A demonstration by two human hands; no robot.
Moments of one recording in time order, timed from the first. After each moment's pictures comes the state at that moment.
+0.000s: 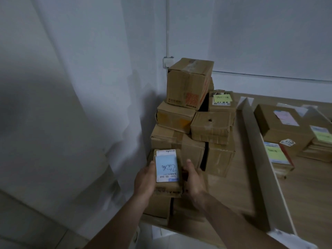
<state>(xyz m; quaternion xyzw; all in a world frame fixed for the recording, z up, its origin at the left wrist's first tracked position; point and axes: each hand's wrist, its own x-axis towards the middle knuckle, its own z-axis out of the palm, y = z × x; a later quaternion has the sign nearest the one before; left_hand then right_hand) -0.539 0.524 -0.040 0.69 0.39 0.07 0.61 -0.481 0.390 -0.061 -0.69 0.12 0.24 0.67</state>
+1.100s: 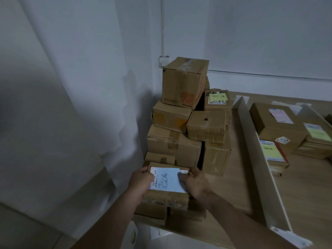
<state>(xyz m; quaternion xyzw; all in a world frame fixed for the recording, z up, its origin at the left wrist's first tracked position) -0.532 0.543 -0.049 0.71 0.38 -0.04 0.59 -0.464 0.363 -0.070 -0.85 0.00 0.24 0.46</state>
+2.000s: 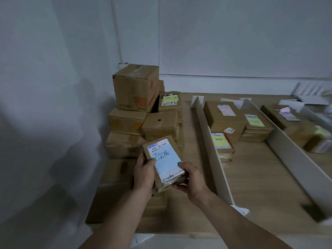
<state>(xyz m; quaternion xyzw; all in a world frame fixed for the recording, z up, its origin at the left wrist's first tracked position) -0.494 0.396 -0.020 0.58 0.27 0.07 0.76 -0.477 0.249 -0.028 -0.62 0.15 0.19 0.75</state>
